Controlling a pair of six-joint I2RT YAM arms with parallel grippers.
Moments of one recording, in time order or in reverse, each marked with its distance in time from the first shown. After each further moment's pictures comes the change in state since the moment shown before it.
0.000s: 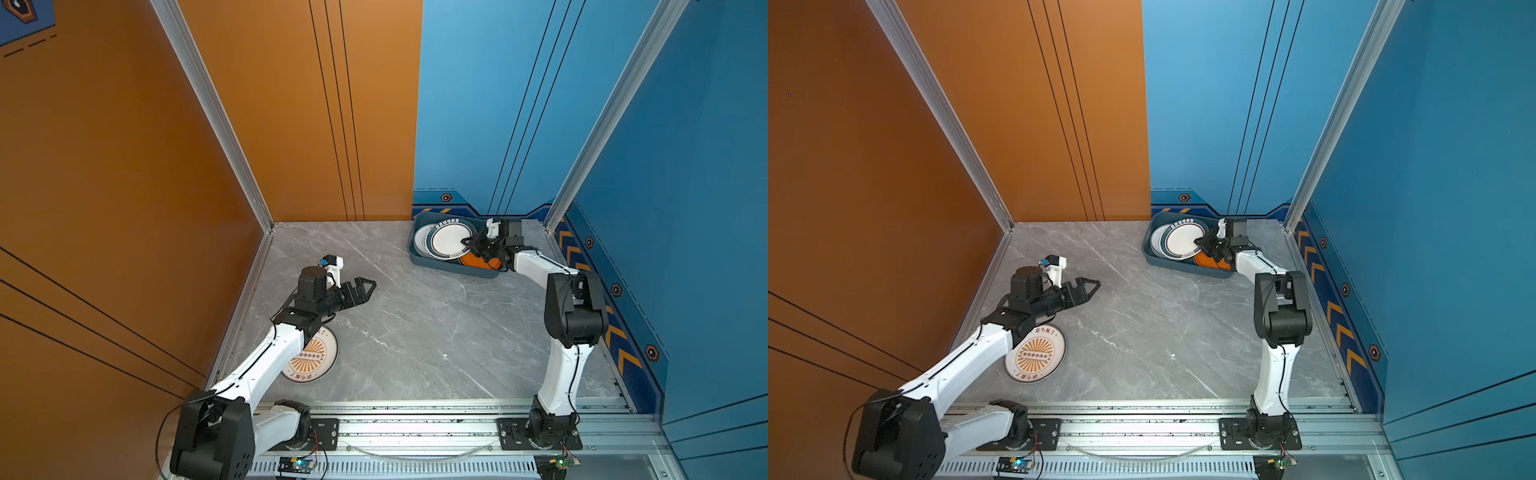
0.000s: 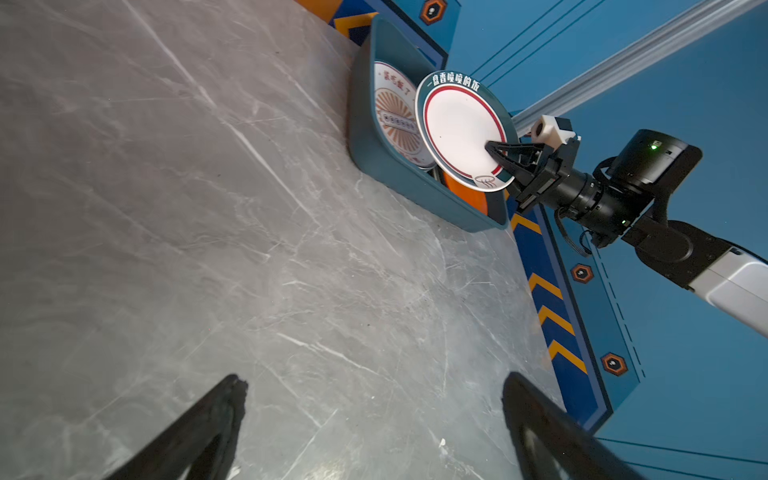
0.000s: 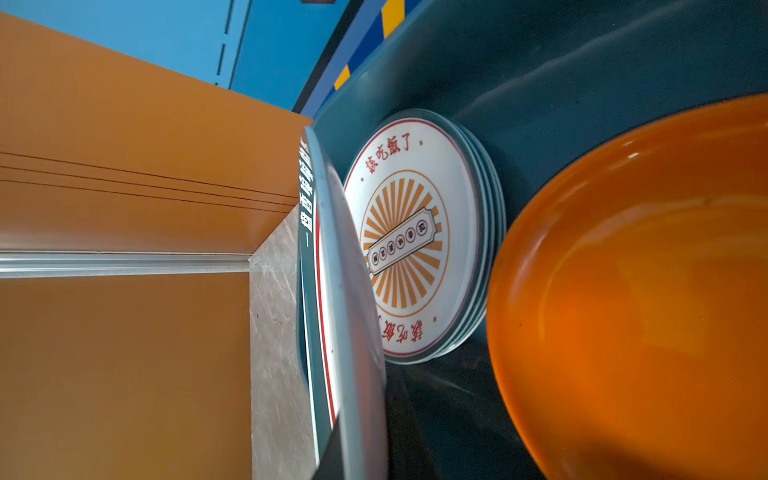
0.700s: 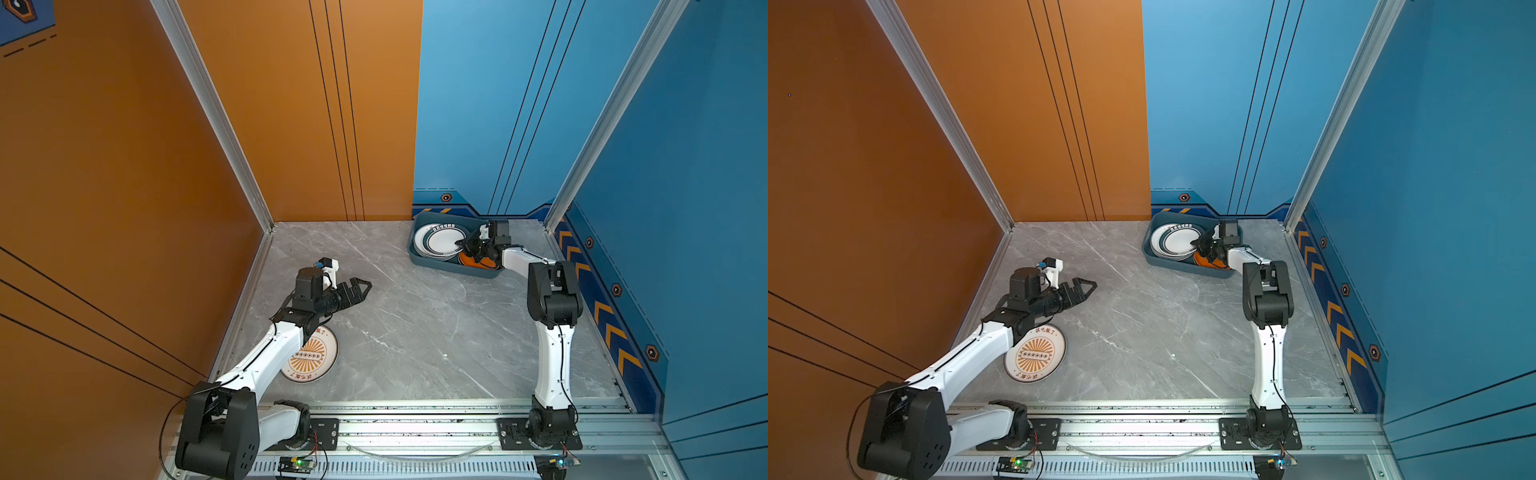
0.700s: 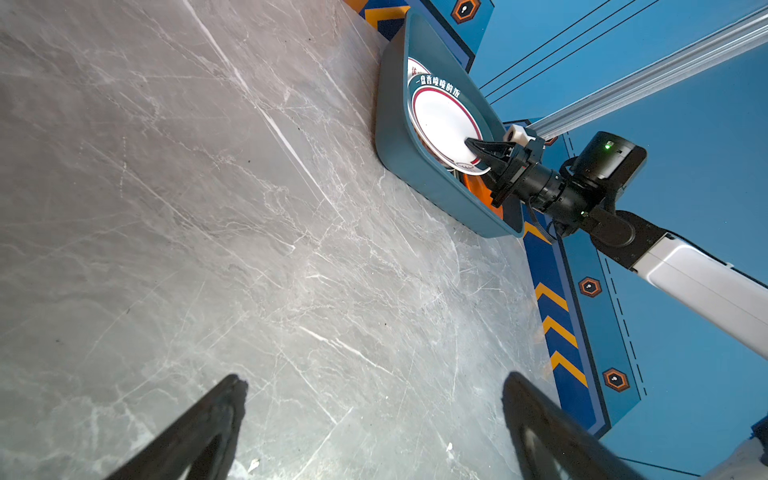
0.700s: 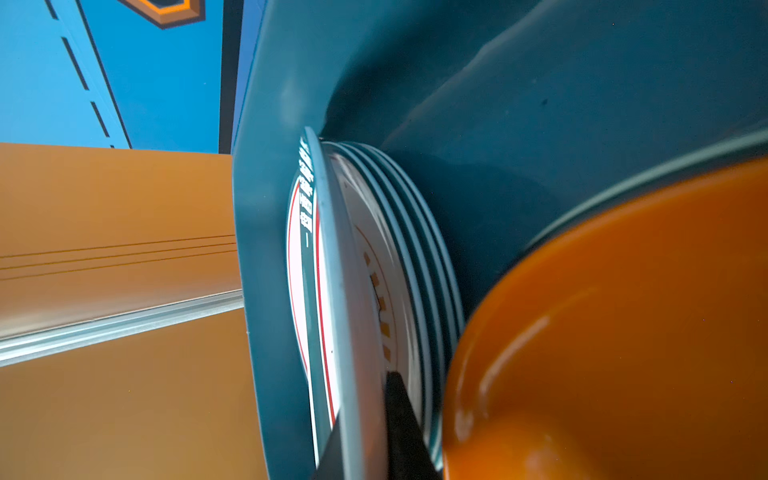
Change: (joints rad) left arm 0.050 0.049 -0.007 0.032 0.036 -0.020; right arm 0.006 0.236 0.200 0.011 -0.005 0.156
